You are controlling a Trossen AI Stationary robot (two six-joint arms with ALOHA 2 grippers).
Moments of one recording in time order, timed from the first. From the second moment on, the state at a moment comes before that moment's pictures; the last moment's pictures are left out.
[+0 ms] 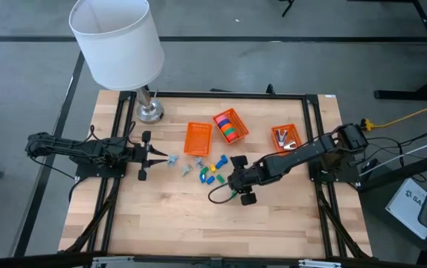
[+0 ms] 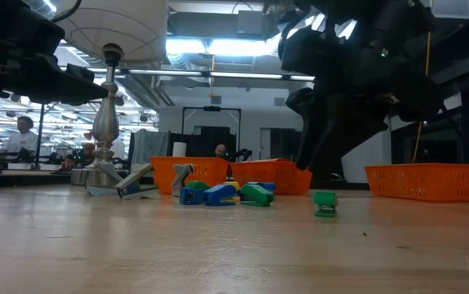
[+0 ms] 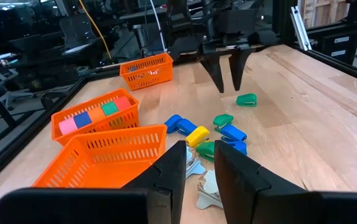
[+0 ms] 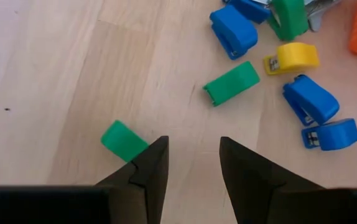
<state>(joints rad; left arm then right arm) -0.06 0.20 0.01 0.03 -0.09 0.16 0.30 1.75 1.01 -0.34 0.15 0.00</state>
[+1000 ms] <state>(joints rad) -0.06 0.20 0.01 0.03 -0.09 0.16 0.38 1.76 1.01 -0.34 0.10 -0.13</state>
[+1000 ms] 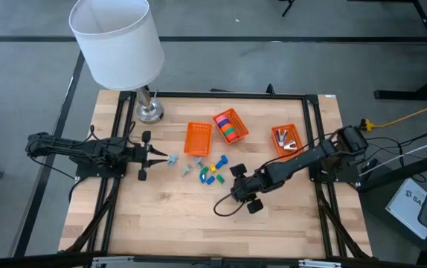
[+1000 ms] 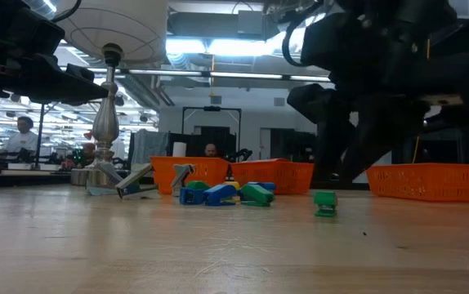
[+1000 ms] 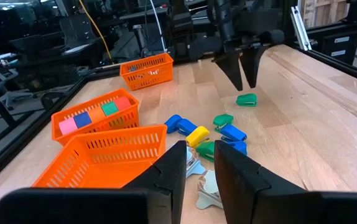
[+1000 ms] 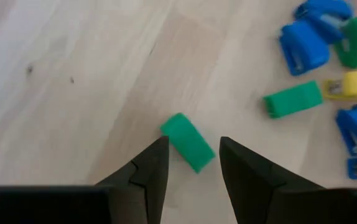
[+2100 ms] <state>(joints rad) -0.06 0.20 0.01 0.03 -0.09 0.16 0.34 1.84 1.01 -0.28 0.04 -0.27</state>
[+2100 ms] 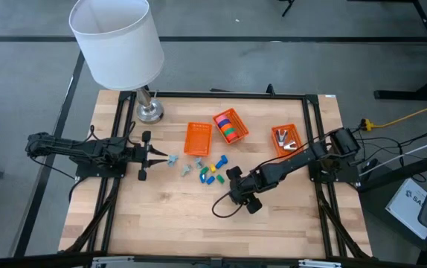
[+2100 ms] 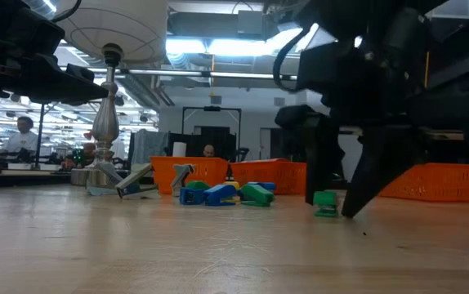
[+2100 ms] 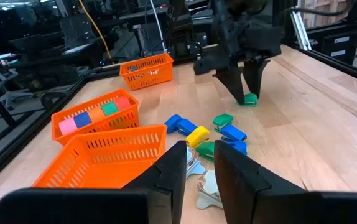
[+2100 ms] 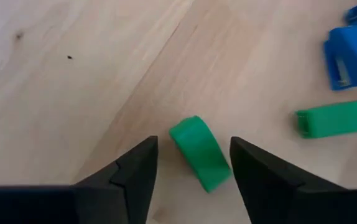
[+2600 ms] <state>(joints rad) -0.06 0.20 0.01 0.03 -0.09 0.16 0.32 1.86 1.01 -0.25 0.01 -0.26</state>
